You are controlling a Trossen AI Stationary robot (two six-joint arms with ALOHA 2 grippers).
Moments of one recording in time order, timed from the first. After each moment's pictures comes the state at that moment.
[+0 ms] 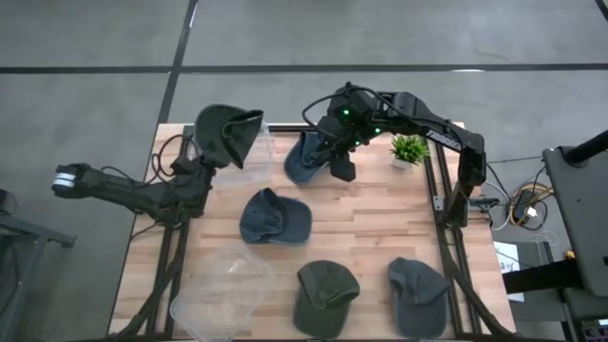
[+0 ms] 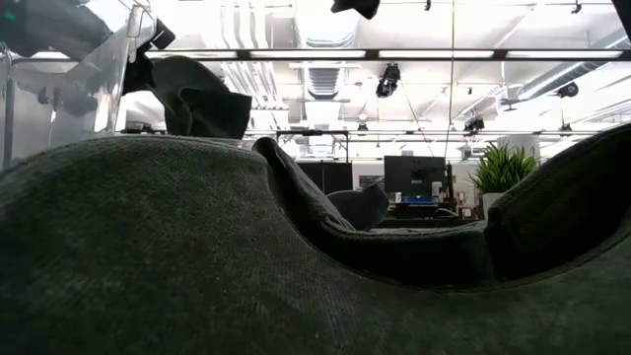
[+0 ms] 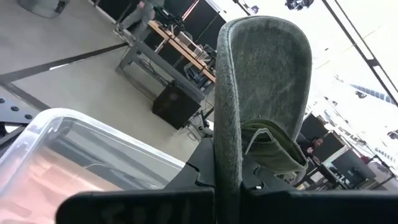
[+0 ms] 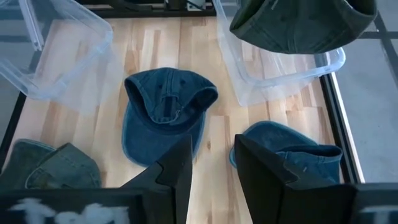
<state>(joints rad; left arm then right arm) -0.10 0.73 0.33 0.42 -1.57 -0.80 -0.23 1.81 2.20 -1.23 -0.20 -0.14</state>
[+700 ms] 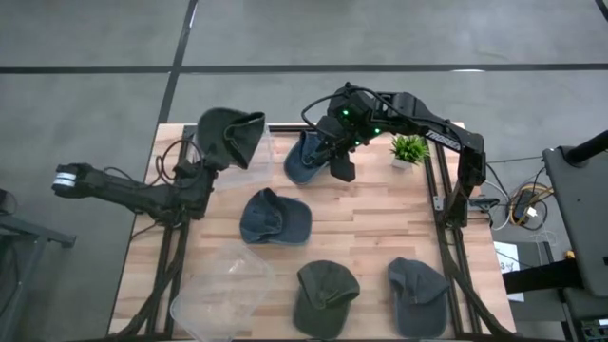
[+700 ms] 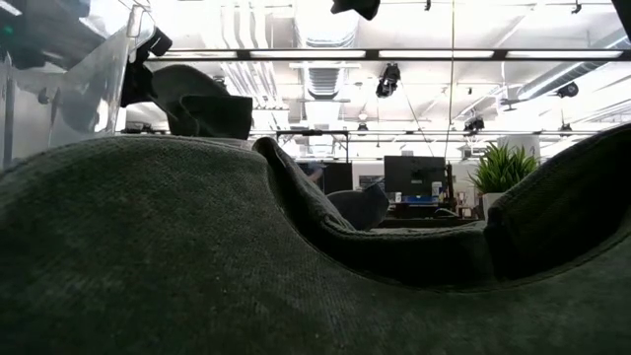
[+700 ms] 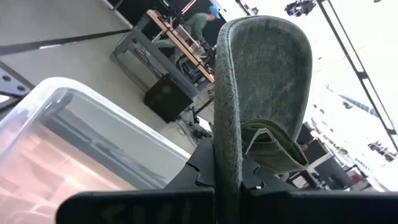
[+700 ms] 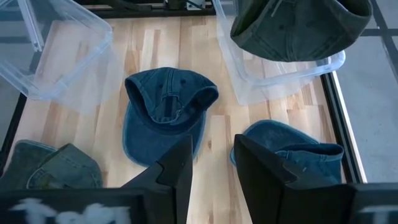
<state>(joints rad) -0.10 0.75 0.26 0.47 -1.55 -0.94 -0.23 1.81 2.20 -1.23 -0.20 -0.13</state>
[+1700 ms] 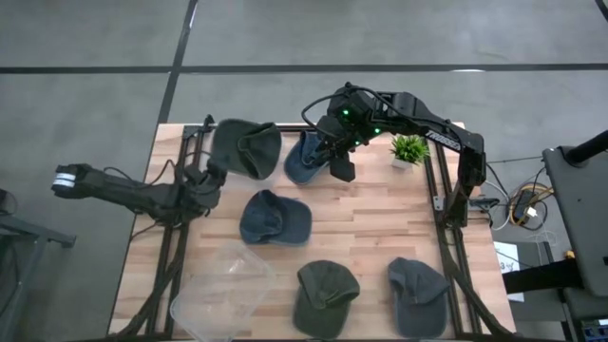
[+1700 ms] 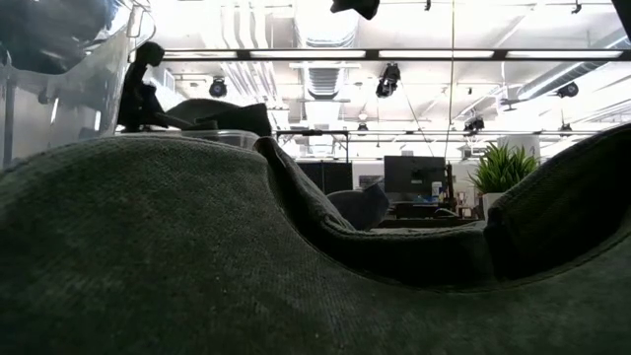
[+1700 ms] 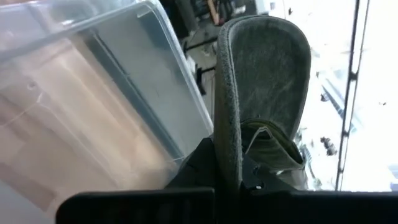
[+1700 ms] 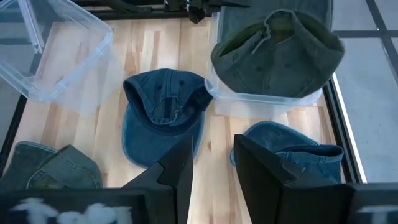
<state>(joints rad) -0.09 0.75 0.31 -0.05 -1.25 -1.79 -0.23 1.81 2.20 -1.22 -0.20 -0.13</state>
